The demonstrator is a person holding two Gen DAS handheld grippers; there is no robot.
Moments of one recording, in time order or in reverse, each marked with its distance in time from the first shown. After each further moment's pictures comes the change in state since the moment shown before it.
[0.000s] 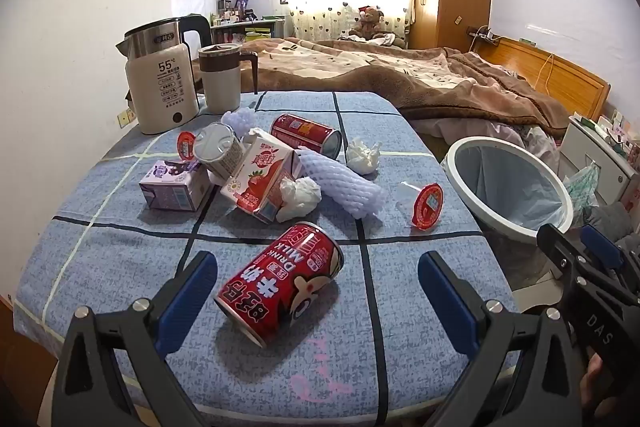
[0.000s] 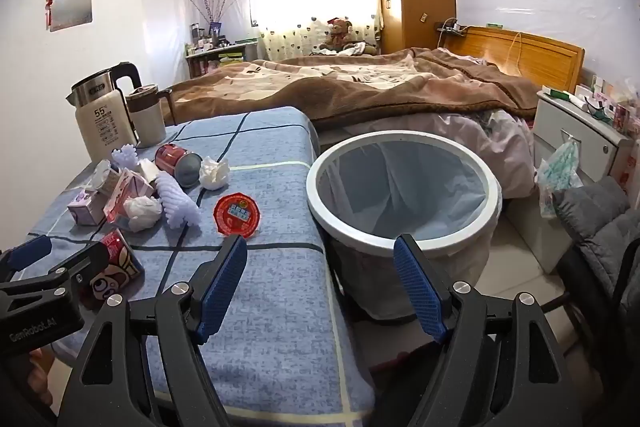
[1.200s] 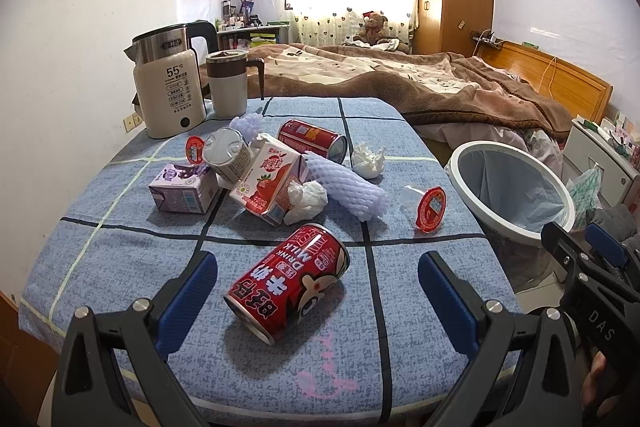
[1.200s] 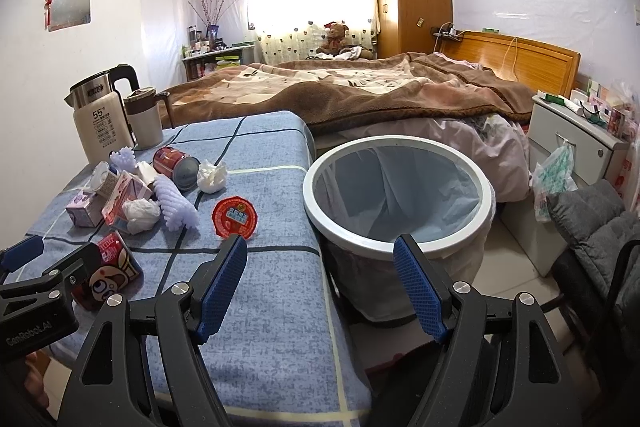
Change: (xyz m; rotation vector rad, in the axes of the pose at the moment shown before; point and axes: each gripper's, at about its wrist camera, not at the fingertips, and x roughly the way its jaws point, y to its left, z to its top) left arm -0.011 0.002 0.001 0.004 -0.031 0.023; right arm -0.007 0.001 0.002 -0.004 -0.012 -0.010
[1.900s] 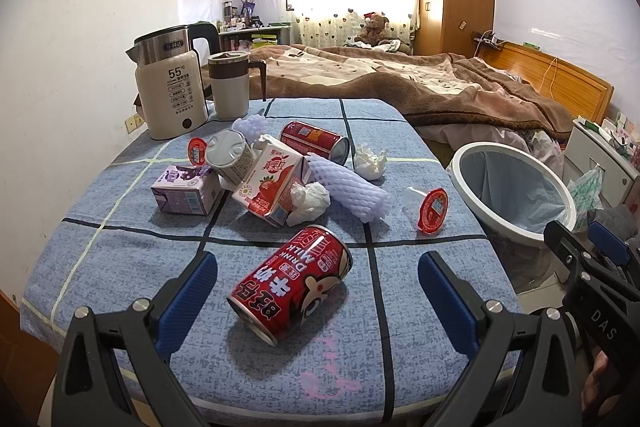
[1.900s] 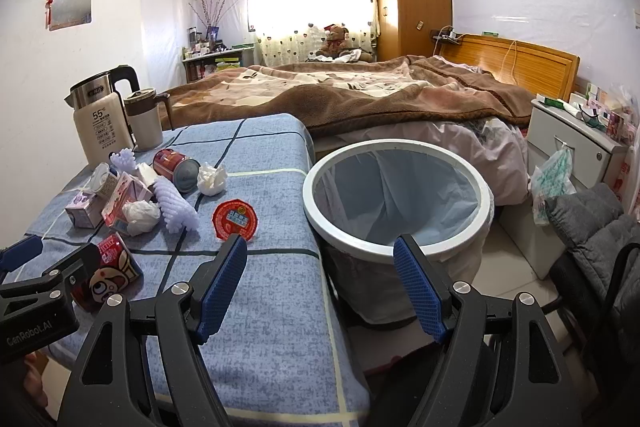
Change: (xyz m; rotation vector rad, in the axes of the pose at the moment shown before) left arm -0.001 0.002 0.001 0.000 -0.003 0.000; right arm -0.002 0.002 0.002 -0.008 -0.009 -0.008
